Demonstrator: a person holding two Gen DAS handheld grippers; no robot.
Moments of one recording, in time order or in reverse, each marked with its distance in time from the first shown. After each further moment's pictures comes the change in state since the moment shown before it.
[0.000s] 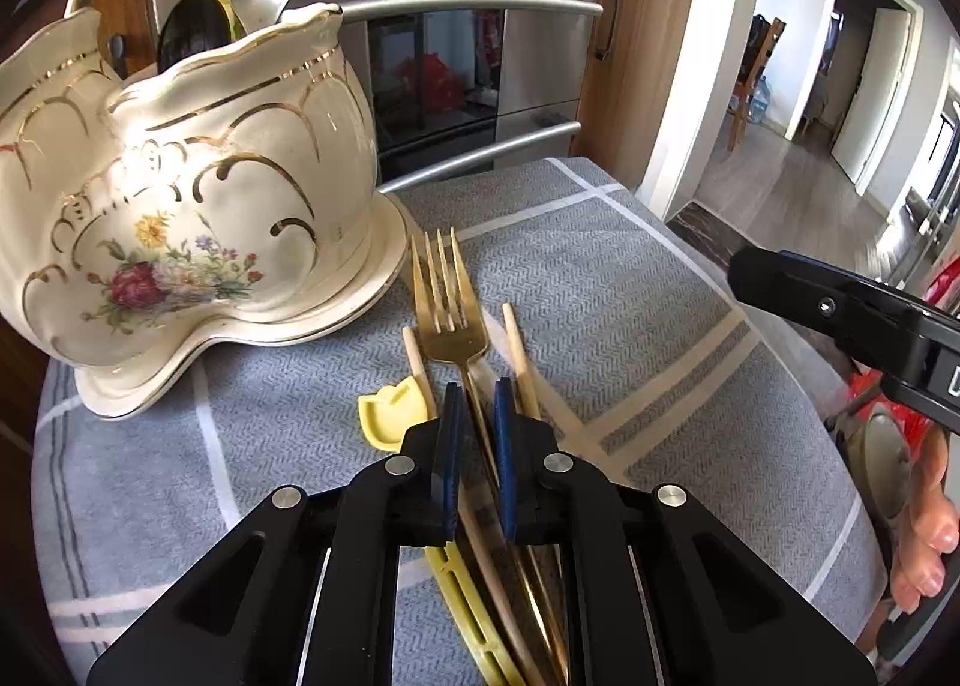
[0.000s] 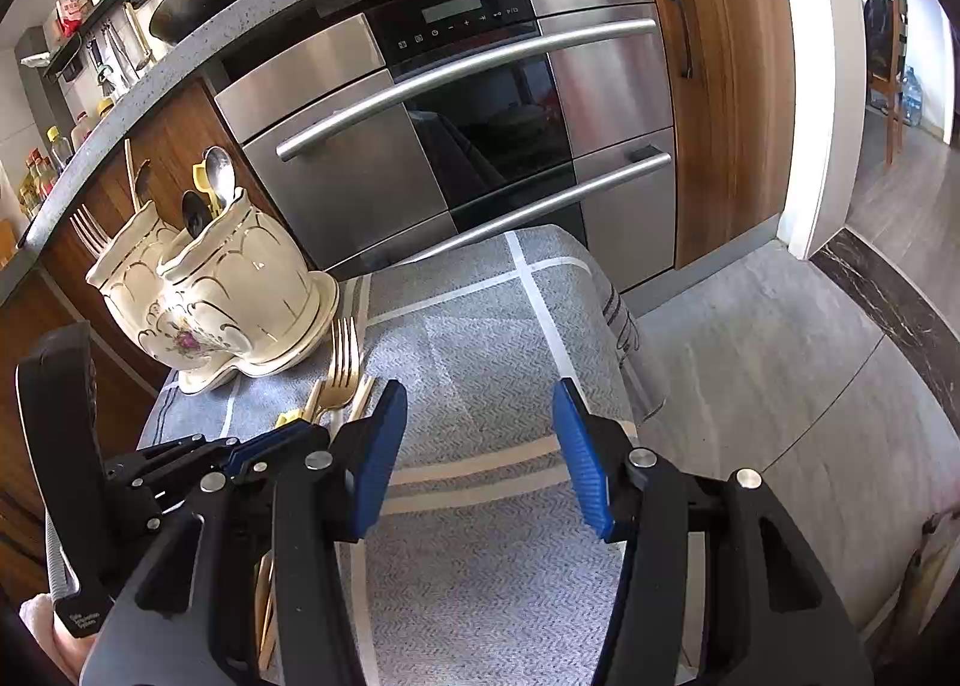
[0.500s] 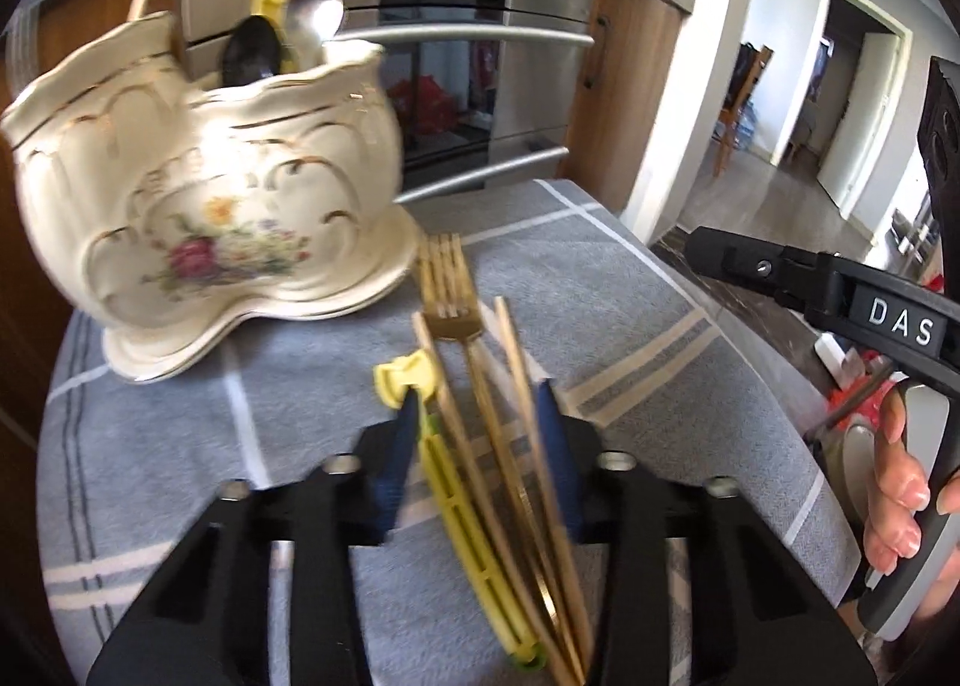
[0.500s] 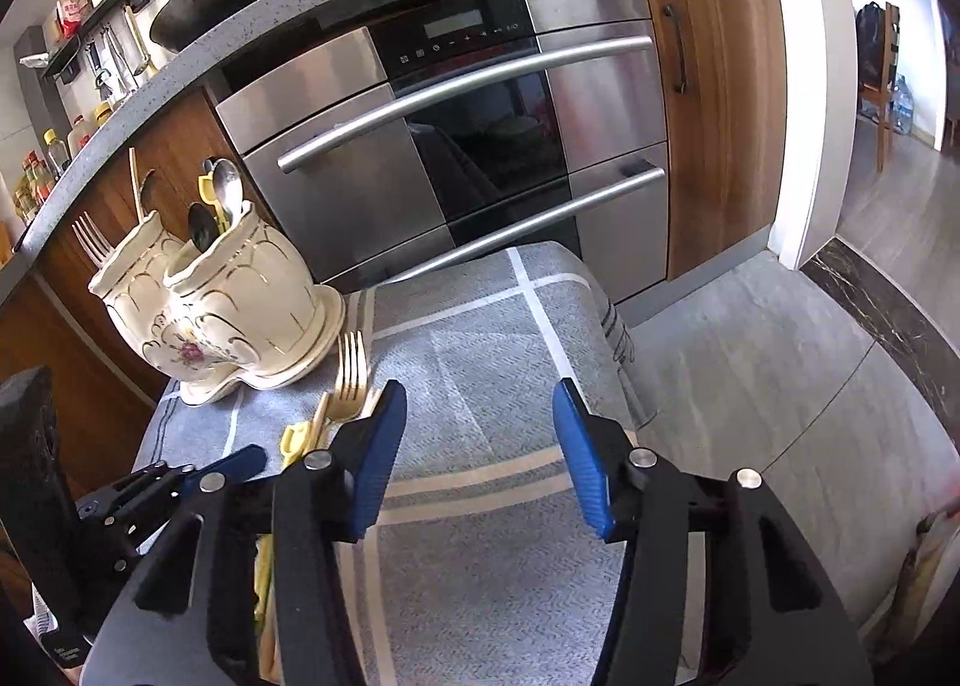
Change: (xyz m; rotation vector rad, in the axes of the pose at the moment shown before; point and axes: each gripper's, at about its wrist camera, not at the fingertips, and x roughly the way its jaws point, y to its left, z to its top) left arm -0.031 0.004 -0.016 -0.012 -0.061 -0.050; right arm -0.007 0.010 0.002 -0.003 -0.026 -0.027
